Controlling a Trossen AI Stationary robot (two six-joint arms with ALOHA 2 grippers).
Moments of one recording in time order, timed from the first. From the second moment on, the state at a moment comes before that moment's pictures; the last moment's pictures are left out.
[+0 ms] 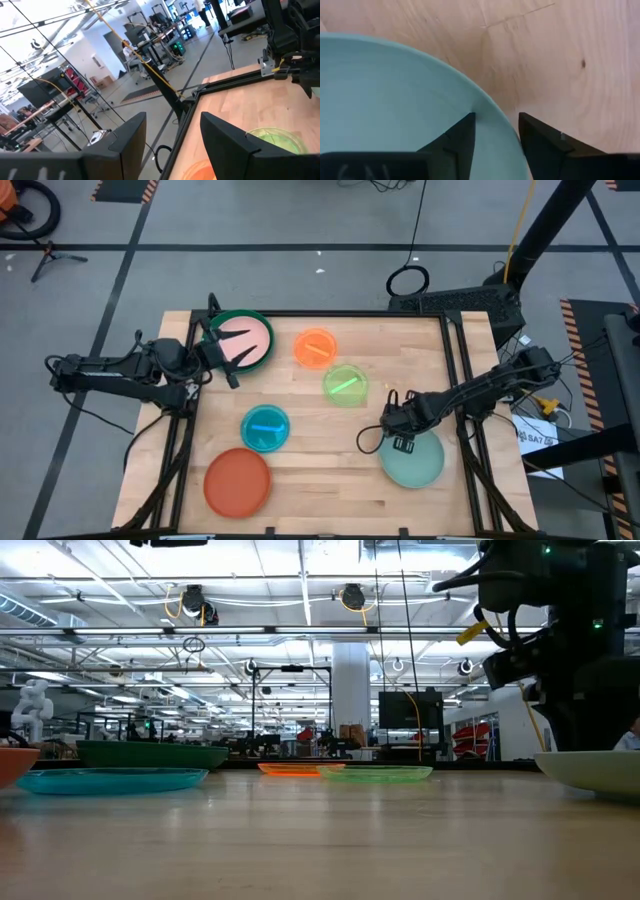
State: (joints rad) left arm -0.03 0.65 0.70 -0.05 -0.50 0.52; right arm 0.29 1.46 0.73 -0.82 0.07 0.62
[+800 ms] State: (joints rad) left arm -0.03 0.65 0.70 -0.08 -0.50 0.47; right arm 0.20 1.20 0.73 -0.61 0.12 0.87
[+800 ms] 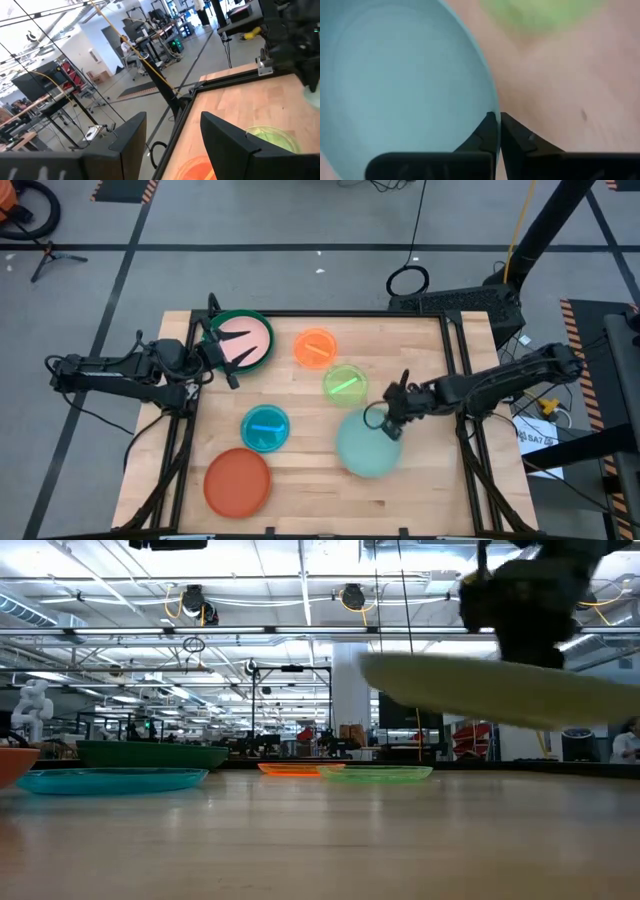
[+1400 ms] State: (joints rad) left arm -0.03 0.65 0.70 -0.05 -0.50 0.53; right arm -0.17 1.52 0.84 0.21 0.32 0.60
